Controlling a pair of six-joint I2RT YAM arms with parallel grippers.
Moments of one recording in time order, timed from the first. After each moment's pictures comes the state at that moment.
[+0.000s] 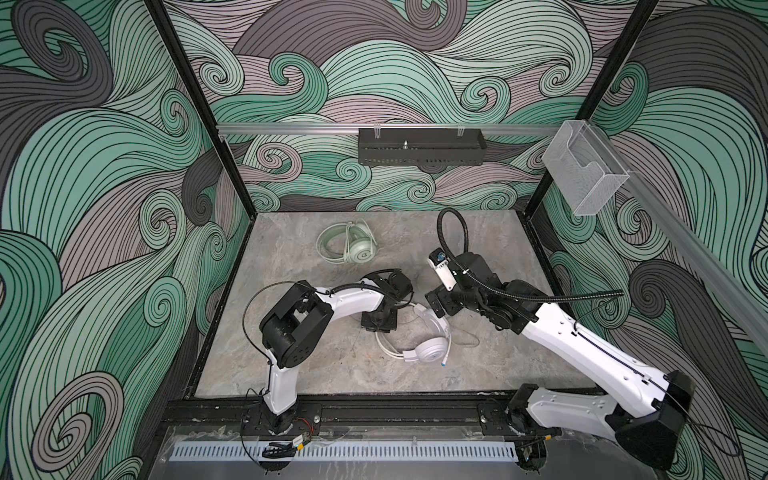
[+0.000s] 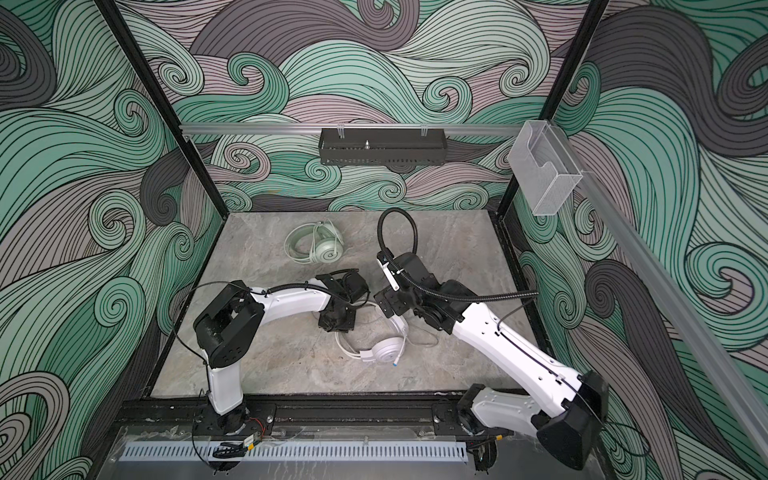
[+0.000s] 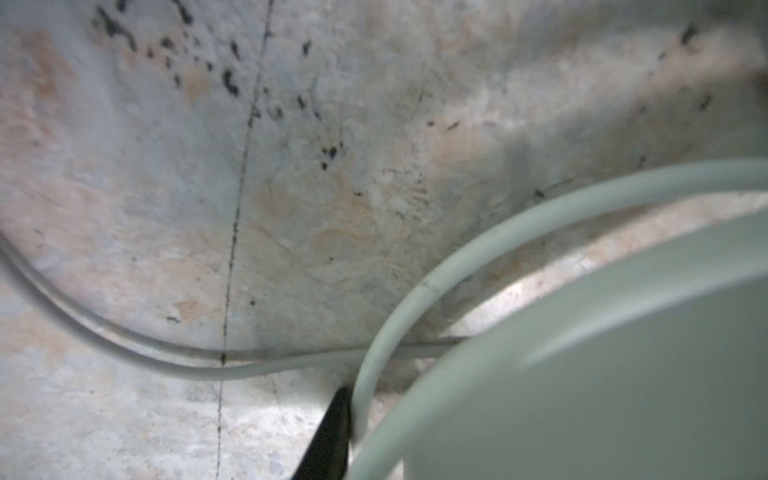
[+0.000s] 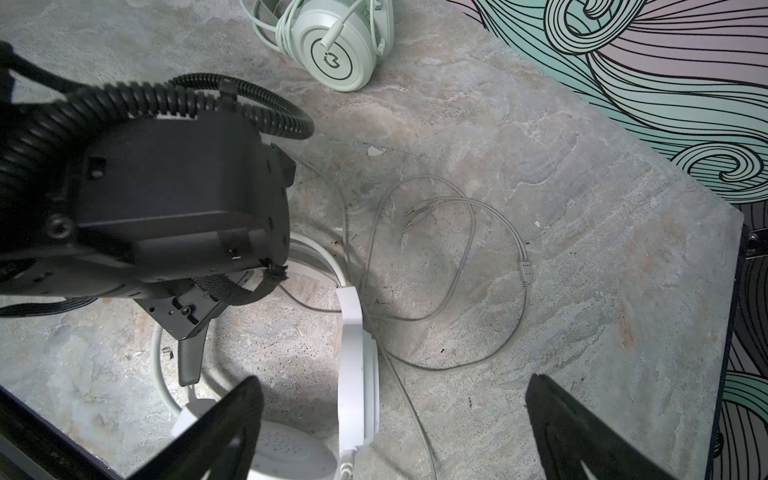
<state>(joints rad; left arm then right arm) -0.82 1.92 1.26 -0.85 -0.07 -0.73 0.76 1.18 1.14 -0.79 0.23 -0.02</state>
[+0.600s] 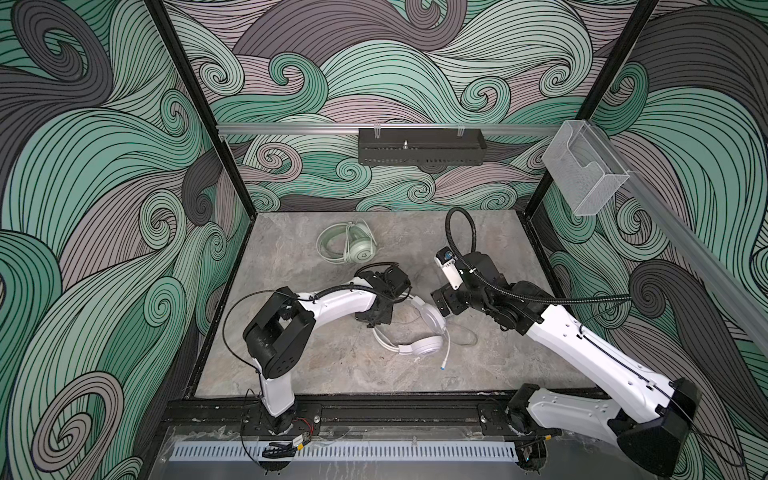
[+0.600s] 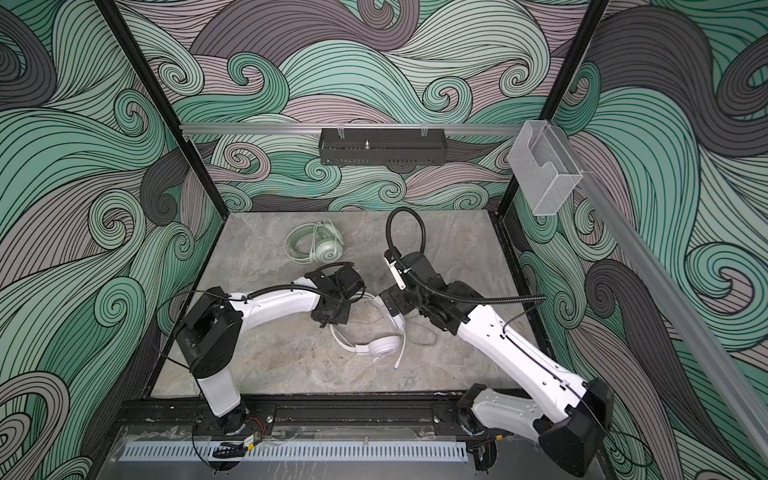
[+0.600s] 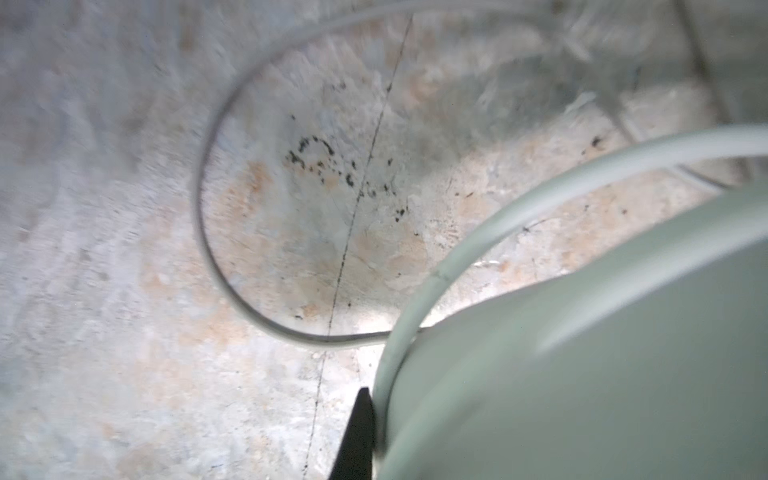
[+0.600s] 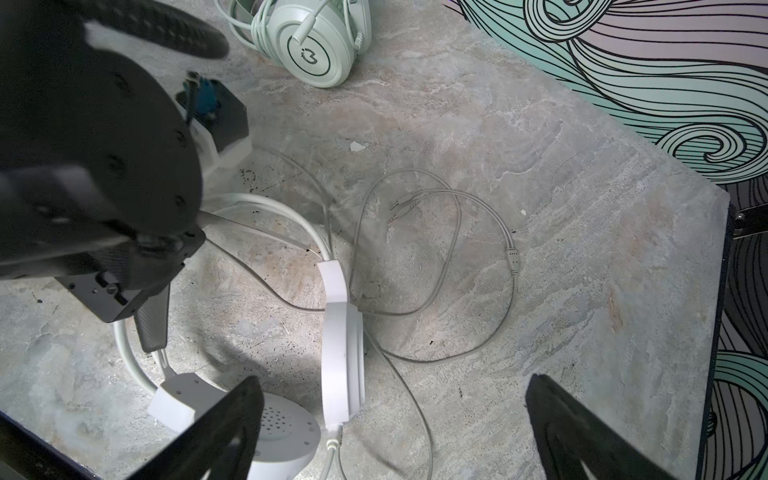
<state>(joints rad) -0.82 1.77 1.25 -0.88 -0.25 -0.64 0.71 1.15 1.11 -0.79 0.21 -0.02</state>
